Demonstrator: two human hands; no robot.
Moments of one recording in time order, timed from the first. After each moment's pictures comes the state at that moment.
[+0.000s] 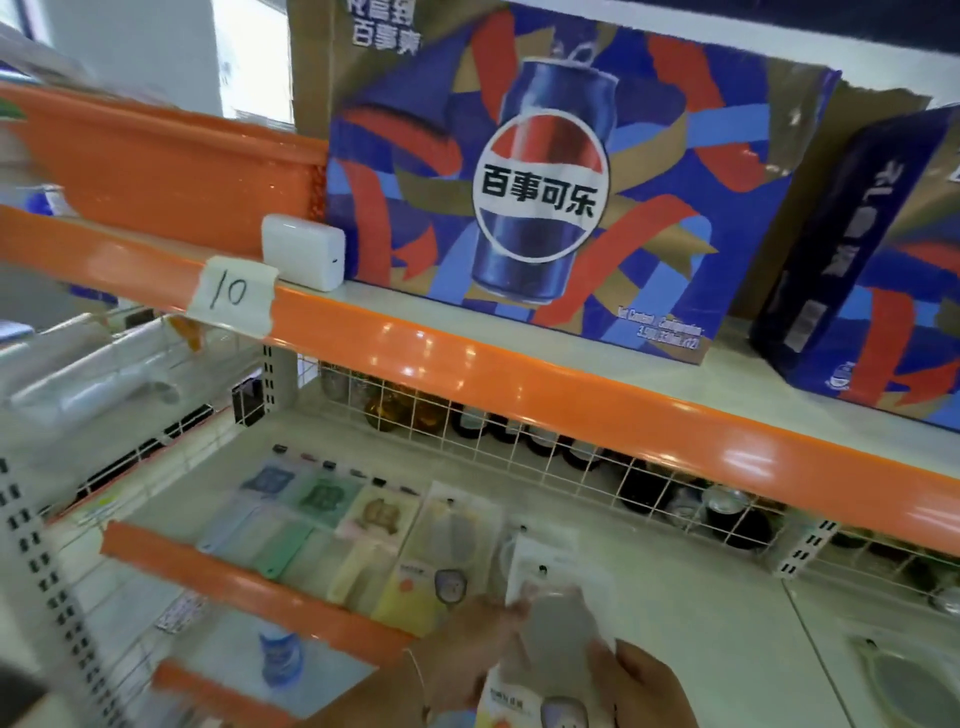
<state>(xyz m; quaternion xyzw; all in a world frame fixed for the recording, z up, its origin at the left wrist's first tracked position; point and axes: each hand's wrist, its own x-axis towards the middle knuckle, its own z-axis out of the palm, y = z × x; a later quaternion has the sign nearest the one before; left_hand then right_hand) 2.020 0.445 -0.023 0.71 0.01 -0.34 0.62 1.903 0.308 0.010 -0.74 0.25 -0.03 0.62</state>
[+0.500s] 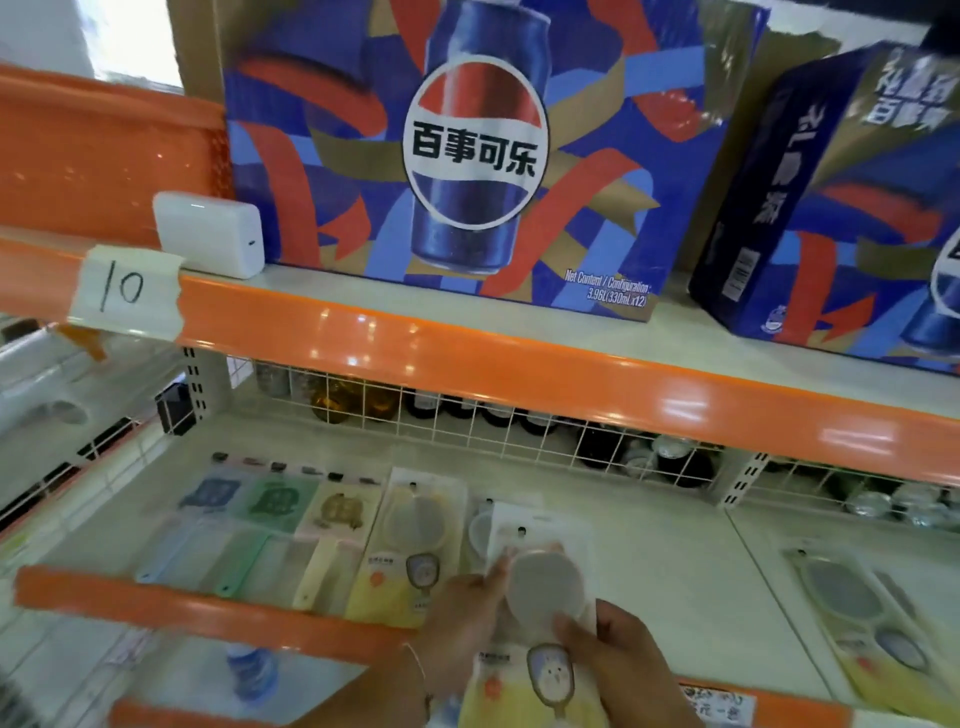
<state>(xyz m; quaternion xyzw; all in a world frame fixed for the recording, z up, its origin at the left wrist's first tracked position) 2.009 0.438 -0.031 0.74 0.01 -0.26 0.61 1.906 0.300 -0.009 -0.77 0.28 -0.01 0.57</state>
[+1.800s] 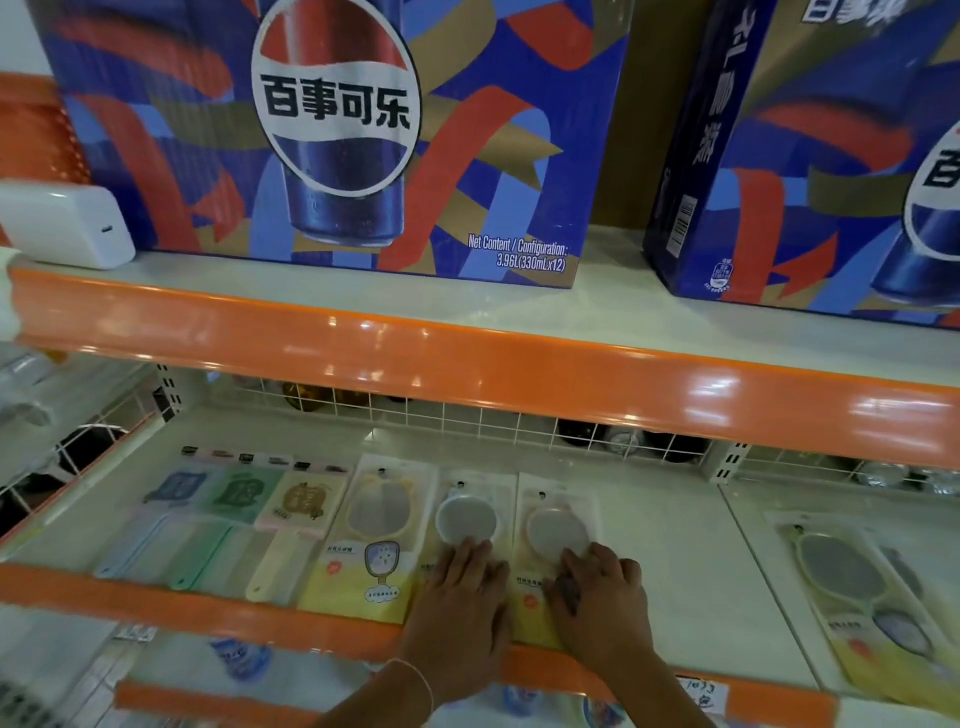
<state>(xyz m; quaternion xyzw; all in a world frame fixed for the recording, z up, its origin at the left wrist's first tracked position) 2.002 0.398 -0.091 0.92 -0.37 0.03 0.10 1.942 0.214 -0.089 -0.97 0.22 -0.08 0.11</state>
